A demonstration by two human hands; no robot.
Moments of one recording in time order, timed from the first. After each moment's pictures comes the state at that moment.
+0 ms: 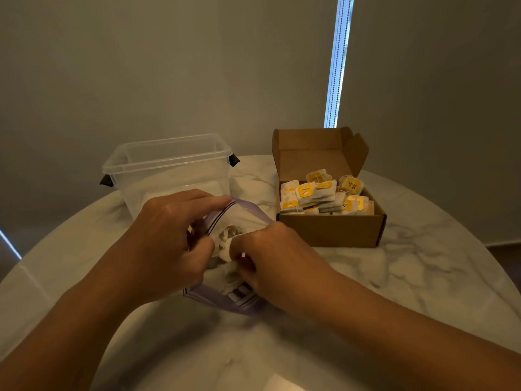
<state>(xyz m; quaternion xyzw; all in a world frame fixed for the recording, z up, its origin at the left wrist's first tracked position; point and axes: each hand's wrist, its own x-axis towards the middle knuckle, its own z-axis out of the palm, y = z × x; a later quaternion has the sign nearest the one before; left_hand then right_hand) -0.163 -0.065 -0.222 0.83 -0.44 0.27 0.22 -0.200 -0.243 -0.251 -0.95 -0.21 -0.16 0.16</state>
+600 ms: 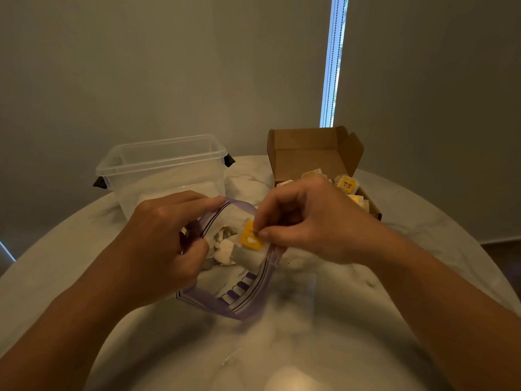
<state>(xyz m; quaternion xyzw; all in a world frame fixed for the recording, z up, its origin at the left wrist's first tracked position) -0.165 -0.067 -0.222 0.83 -0.44 0.25 0.22 -0.198 -0.301 -0.211 -0.86 -0.23 -0.07 0.45</state>
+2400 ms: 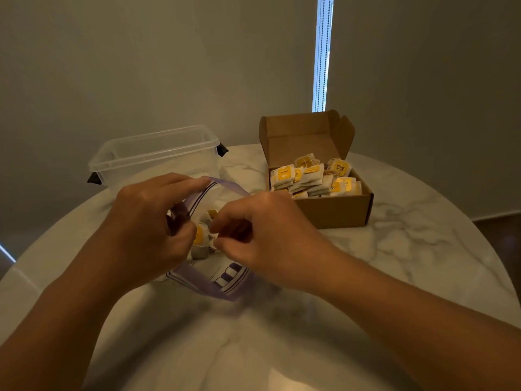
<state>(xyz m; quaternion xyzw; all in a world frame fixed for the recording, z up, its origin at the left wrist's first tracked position) -0.165 -0.060 -0.212 0.84 -0.44 0.26 0.18 -0.215 -0.245 -0.230 -0.90 -0.22 -0.17 0.34</state>
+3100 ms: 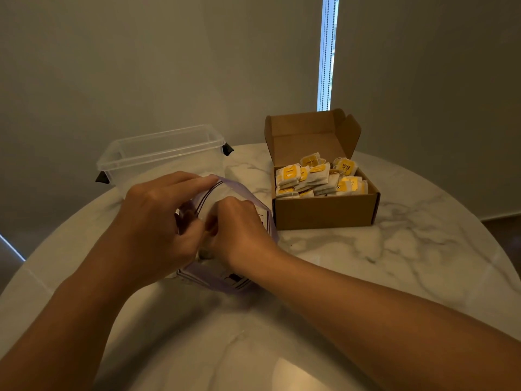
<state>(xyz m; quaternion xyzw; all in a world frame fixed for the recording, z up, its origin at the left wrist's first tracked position) -0.164 -0.059 -0.214 0.84 -0.43 0.26 0.20 -0.158 -0.194 -0.262 -0.92 -0.08 -0.14 0.36</state>
